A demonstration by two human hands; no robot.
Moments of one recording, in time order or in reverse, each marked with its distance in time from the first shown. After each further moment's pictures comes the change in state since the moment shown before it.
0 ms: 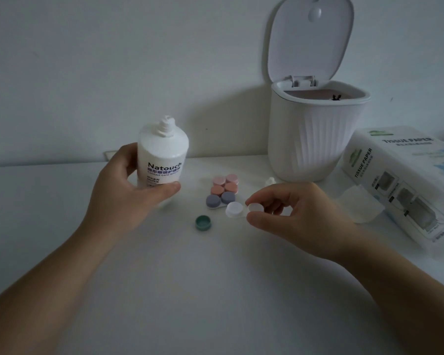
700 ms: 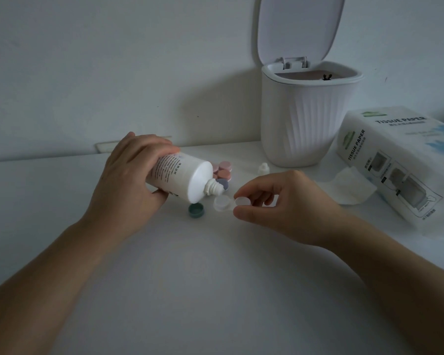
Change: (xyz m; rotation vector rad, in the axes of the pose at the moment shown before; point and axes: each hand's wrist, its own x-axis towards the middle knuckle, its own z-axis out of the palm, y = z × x) left_hand 0.004 -0.004 0.011 0.477 -0.118 0.588; right_hand -0.001 -0.001 0.006 -0.084 -0.023 -0.060
